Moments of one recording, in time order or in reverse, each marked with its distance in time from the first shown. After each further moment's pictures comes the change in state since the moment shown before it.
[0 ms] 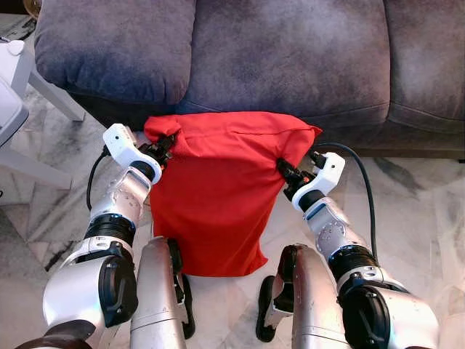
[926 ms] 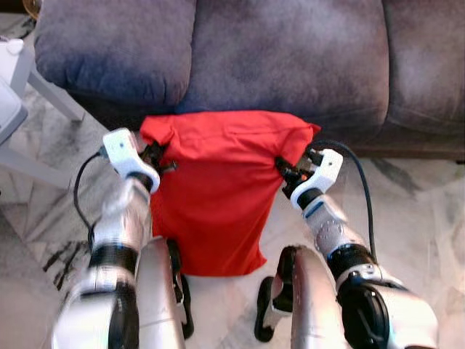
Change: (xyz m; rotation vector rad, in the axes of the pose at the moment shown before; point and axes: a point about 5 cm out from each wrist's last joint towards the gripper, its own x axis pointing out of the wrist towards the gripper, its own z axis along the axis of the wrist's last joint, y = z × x) left arm -0.028 -0.001 -0.009 0.329 -0.142 -0.026; right arm 0.003 0.004 0.001 -0.054 0.004 0.005
